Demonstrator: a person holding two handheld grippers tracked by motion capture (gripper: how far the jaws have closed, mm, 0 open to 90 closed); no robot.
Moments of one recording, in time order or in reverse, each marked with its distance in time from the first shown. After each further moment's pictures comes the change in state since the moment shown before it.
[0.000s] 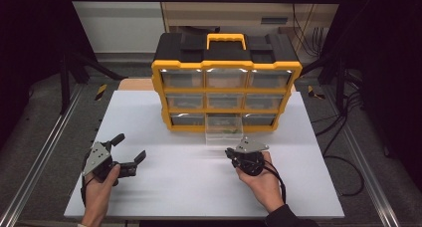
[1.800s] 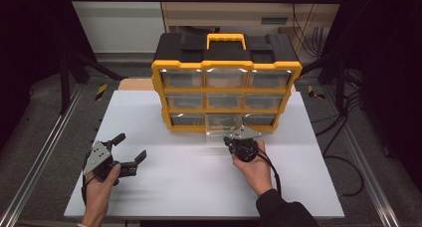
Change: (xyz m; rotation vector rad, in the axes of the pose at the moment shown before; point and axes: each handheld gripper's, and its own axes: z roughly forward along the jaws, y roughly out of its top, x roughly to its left) left arm 0.000 0.000 0.002 0.003 -0.010 0.002; right arm -0.020 0.013 0.036 0.001 -0.056 0.057
